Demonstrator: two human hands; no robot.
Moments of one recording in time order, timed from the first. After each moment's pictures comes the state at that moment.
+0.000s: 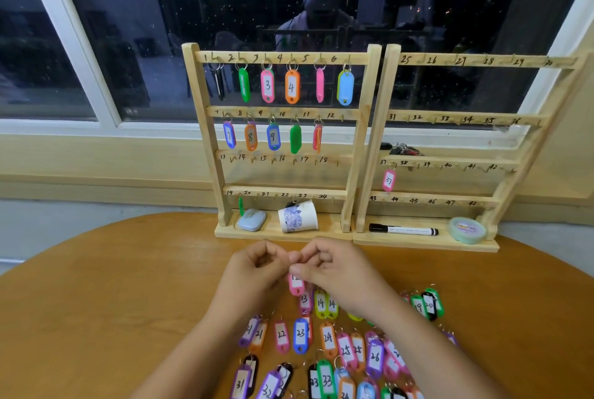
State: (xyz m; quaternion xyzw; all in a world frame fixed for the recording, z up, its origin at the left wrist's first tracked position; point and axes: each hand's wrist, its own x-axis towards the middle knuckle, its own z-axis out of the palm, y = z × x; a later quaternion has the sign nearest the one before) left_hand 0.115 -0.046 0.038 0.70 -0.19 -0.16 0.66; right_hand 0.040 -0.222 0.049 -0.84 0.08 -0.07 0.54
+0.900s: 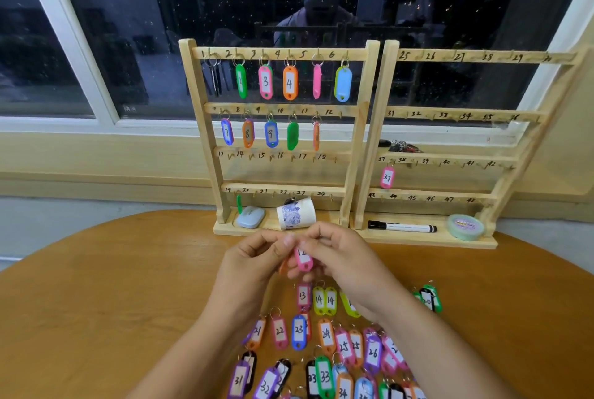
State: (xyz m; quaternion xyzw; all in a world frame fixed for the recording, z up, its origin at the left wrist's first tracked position) left_hand 0.101 -0.050 0.055 0.57 -0.18 -0.18 0.78; right_hand 0.024 -0.212 0.085 -0.72 0.07 -0.05 0.69
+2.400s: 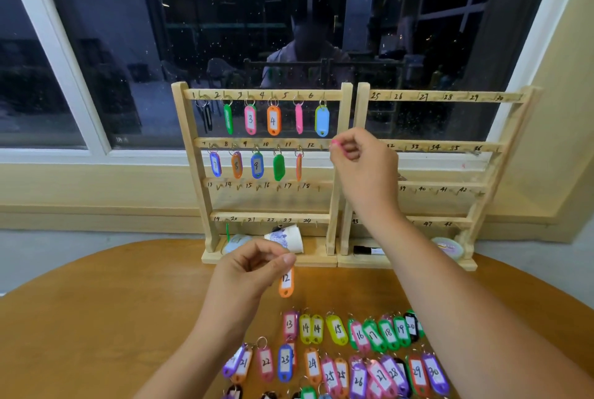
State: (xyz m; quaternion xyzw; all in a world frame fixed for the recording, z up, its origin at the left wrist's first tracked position) left_hand 0.093 -0.060 0.094 0.62 -0.22 -0.12 0.74; right_hand 0.095 -0.292 0.187 -0.79 0.10 -0.50 0.35
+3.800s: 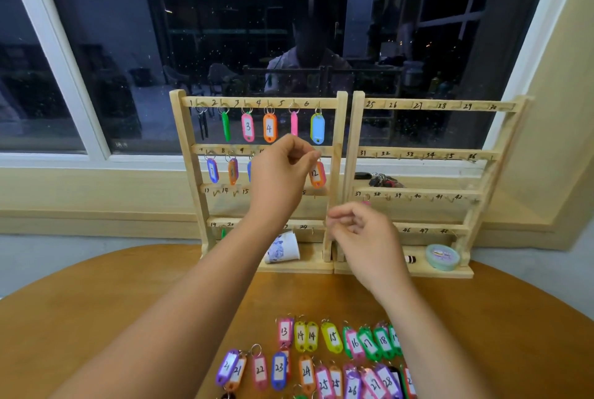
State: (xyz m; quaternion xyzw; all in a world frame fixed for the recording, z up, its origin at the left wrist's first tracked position) left_hand 0.165 -0.169 0.196 0.73 -0.31 0.16 0.58; right_hand 0.034 -0.276 0.125 -0.80 0.14 -0.32 0.49
